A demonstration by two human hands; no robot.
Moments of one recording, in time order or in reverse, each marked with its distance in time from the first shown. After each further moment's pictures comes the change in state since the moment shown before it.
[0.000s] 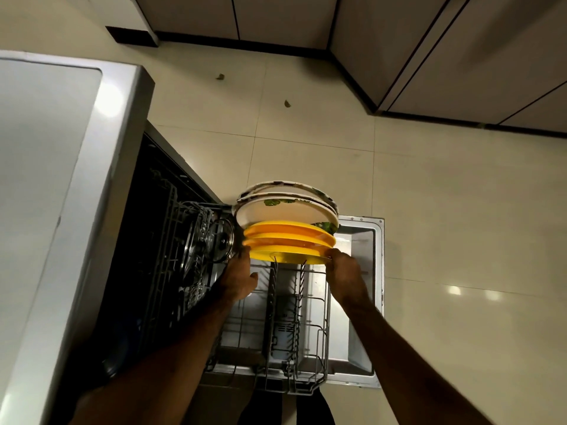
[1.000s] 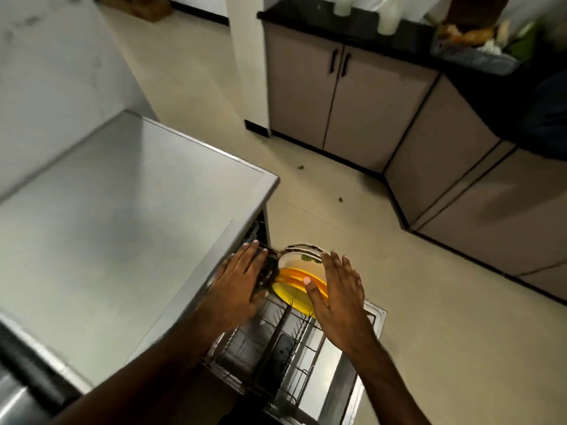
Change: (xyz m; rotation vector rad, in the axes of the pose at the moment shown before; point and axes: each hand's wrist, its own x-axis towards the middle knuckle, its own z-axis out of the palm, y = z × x) left_hand -0.308 0.117 -0.172 0.266 0.544 0.143; right_hand -0.198 -0.173 -0.232 -0.082 -0.006 -0.686
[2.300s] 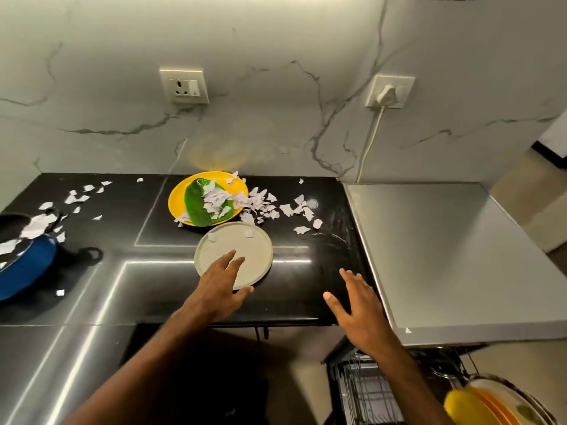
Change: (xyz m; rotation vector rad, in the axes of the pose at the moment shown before) left_hand -0.629 -0.183 -0.086 -0.341 0.397 -1.147; right_hand -0.222 -0.402 0.211 -0.094 -0.598 -0.794
